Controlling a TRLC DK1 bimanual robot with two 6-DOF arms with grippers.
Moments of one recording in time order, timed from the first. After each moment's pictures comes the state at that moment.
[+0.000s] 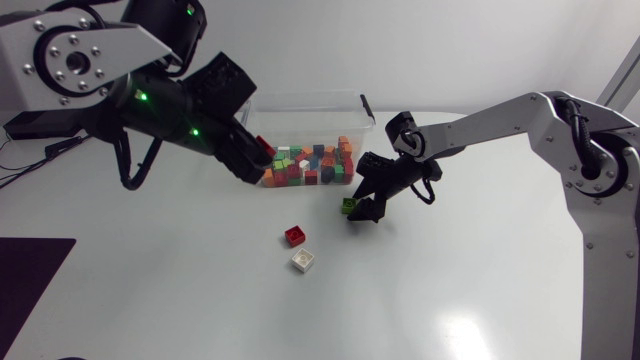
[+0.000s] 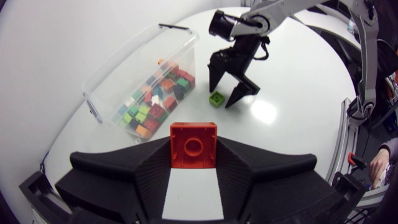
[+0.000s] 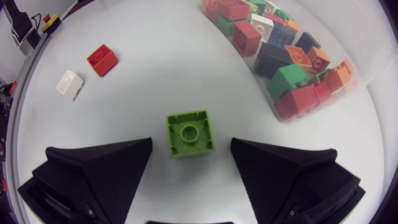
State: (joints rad) left arm -0.47 1.49 1.30 -0.63 0.14 0.39; right arm 0.25 2.29 1.53 -0.50 -0.54 -0.93
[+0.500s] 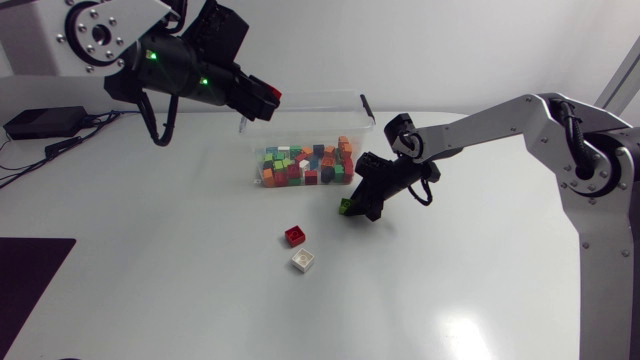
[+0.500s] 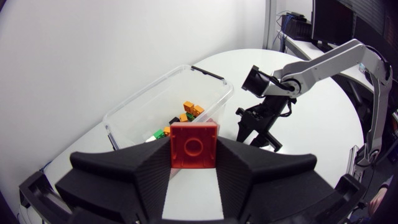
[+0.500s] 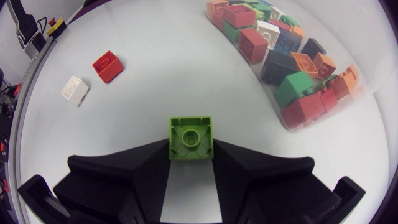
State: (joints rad) left arm -0.39 1.61 1.43 -0.41 0.20 0.29; right arm 0.25 2.31 1.54 -0.49 -0.60 -0.93
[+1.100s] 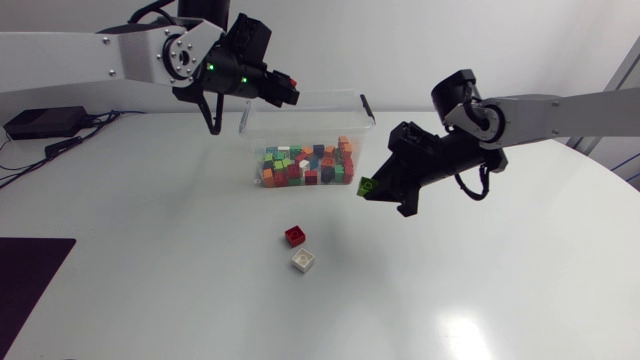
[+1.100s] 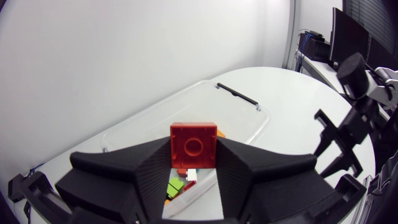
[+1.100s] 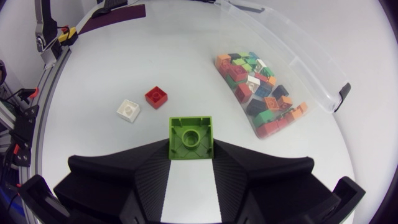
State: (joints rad) left arm -0.36 1.91 1.61 -0.21 0.19 0.20; right arm 0.24 1.77 1.18 -0.46 -0.60 -0.89
